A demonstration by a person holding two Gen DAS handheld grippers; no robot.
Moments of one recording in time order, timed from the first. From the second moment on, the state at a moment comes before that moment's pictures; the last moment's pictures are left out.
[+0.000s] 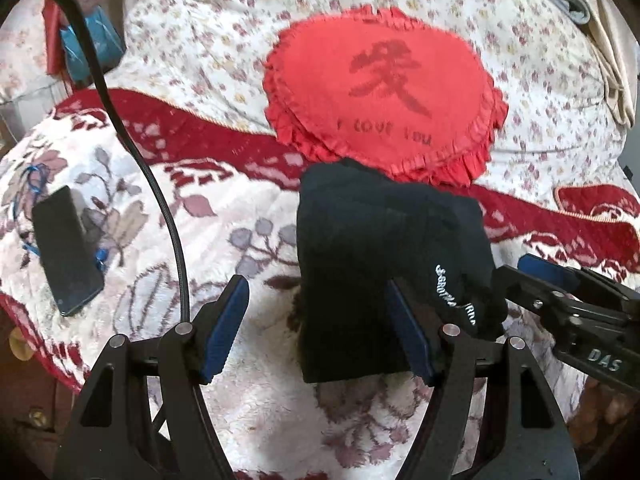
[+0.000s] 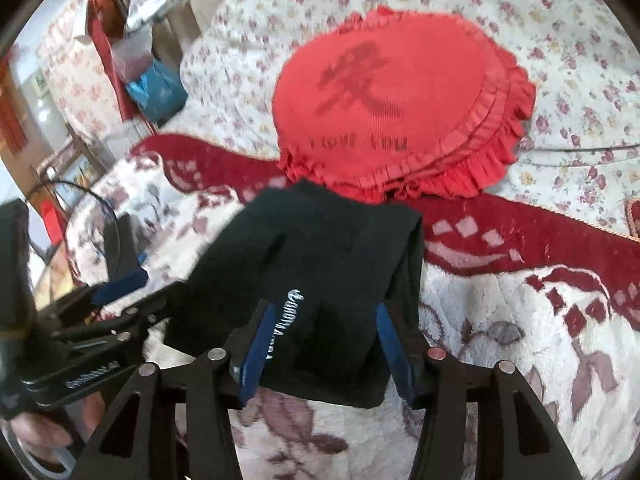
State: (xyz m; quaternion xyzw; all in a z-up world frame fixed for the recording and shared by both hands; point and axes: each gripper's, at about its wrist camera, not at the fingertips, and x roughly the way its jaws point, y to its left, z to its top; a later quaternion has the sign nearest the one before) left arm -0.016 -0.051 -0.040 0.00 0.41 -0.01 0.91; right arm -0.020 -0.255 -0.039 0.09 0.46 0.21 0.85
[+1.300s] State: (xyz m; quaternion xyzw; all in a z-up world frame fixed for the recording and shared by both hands) left arm -0.049 -0.060 -0.011 0.04 0.37 0.02 0.93; right arm -0.046 -0.244 -0.010 0.07 0.44 0.21 0.87
